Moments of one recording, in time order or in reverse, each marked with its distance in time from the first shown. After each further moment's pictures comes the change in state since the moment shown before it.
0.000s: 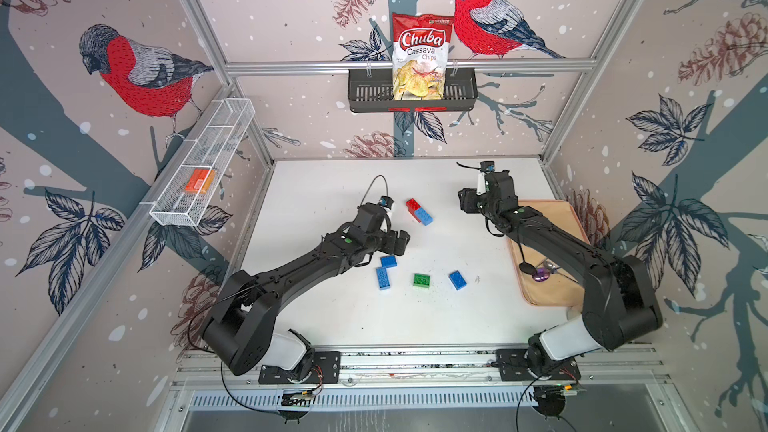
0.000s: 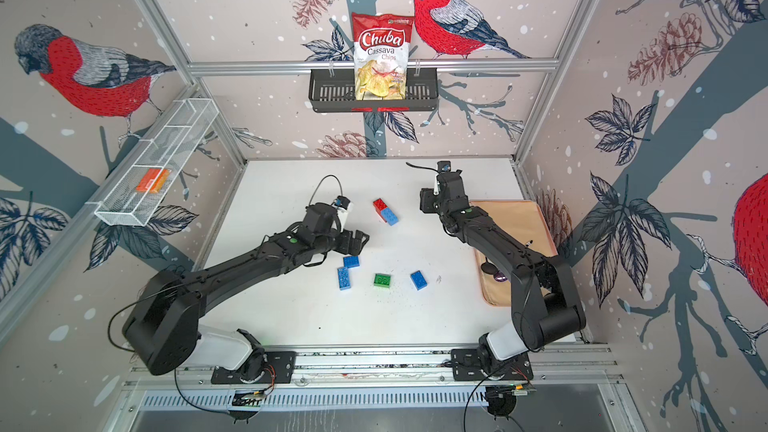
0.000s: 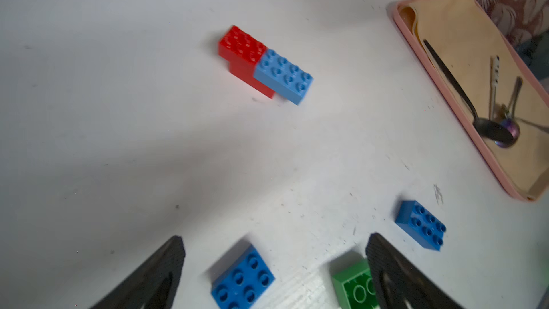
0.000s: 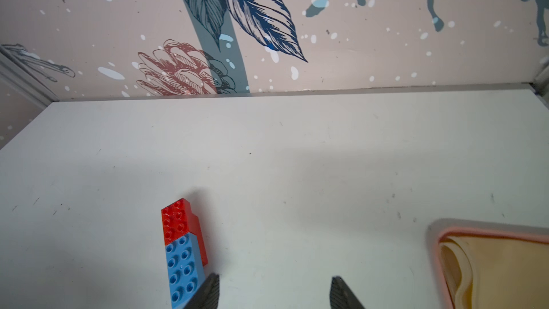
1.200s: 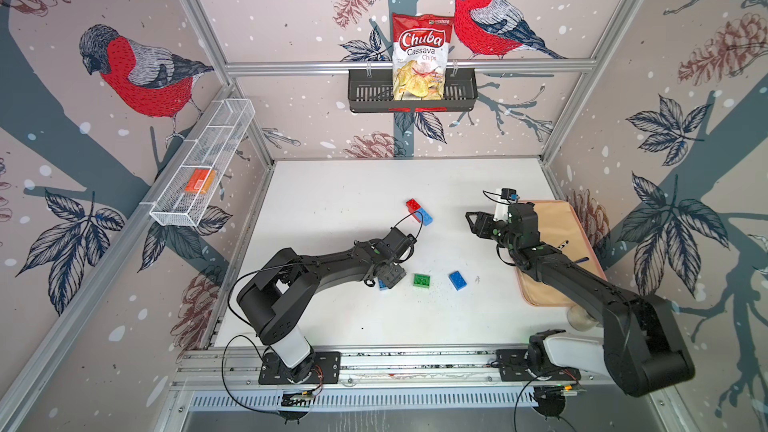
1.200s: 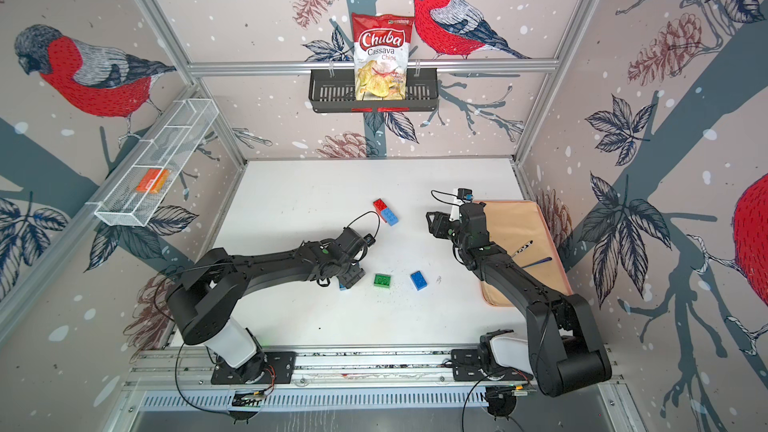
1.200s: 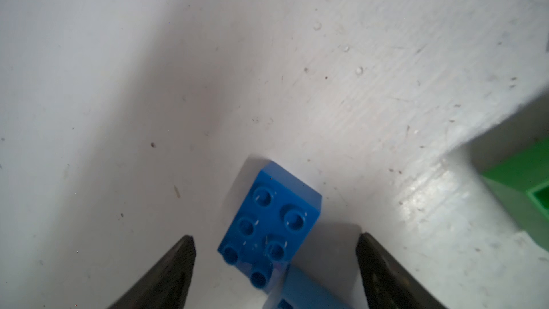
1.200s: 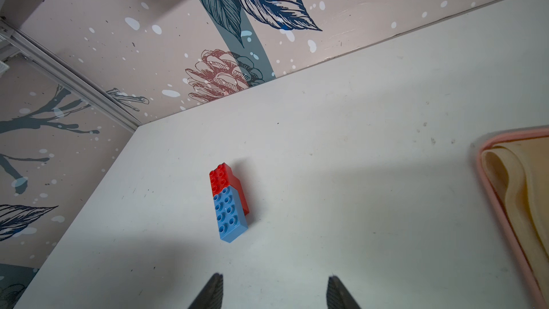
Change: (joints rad) left arm -0.110 0.204 -0.013 -0.196 -0.294 0.401; right arm -0.088 -0.224 -0.383 0.275 -0.269 0.168
